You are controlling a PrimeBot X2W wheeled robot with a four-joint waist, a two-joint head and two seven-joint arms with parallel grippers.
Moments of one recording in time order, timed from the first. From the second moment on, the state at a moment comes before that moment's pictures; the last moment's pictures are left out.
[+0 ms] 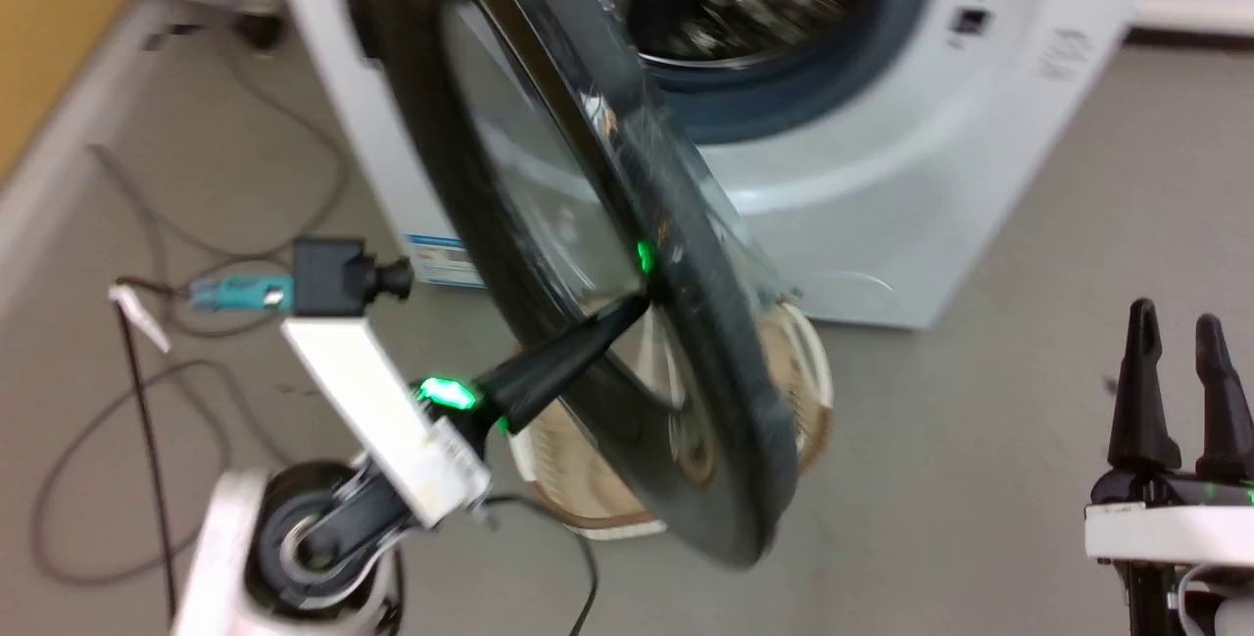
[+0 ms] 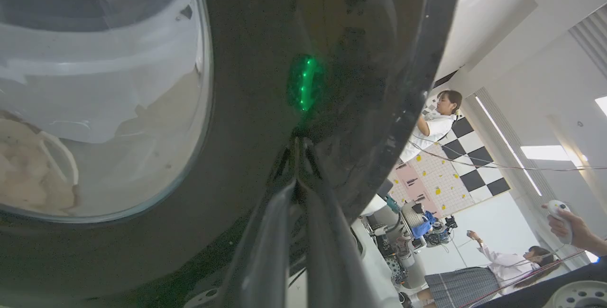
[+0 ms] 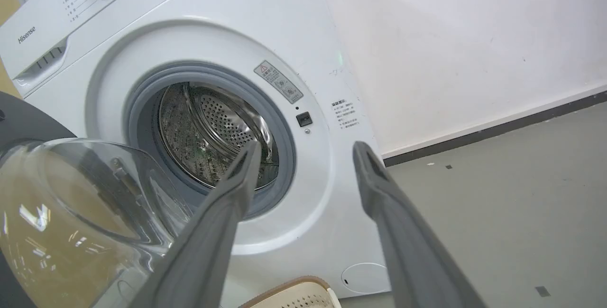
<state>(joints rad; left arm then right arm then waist) -0.26 0.11 -0.13 -0.24 -1.34 -0.13 0.76 -0.07 -0.05 -0.16 -0.01 0.46 0.13 -0.26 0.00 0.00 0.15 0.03</state>
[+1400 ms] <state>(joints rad) -0.51 0.20 -0.27 0.12 -0.24 0.20 -0.26 -0.19 -0.05 -0.19 -0.17 0.40 0.13 -0.26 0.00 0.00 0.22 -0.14</state>
